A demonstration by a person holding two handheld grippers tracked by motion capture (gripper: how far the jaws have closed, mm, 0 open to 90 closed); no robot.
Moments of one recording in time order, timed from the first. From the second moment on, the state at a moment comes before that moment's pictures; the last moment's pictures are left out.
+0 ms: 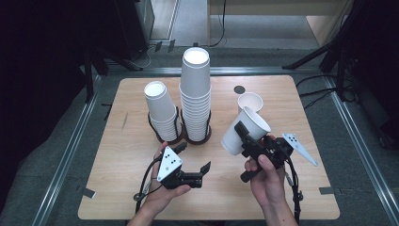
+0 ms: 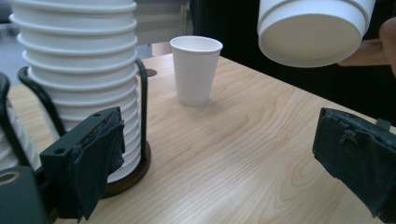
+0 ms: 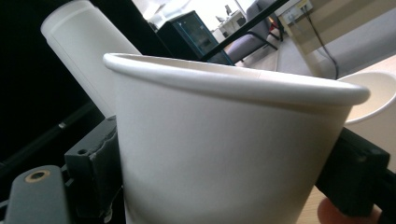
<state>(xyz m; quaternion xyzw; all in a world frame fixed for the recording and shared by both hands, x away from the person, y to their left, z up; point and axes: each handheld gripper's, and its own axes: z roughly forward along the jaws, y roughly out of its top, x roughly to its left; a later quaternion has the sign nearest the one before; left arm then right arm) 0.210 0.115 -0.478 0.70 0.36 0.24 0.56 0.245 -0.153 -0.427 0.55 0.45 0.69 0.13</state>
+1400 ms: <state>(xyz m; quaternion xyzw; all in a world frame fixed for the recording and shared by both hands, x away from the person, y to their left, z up) 0.207 0.226 -0.519 0.66 0.49 0.29 0.49 0.251 -0.173 -0.465 0.44 0.52 0.65 0.34</state>
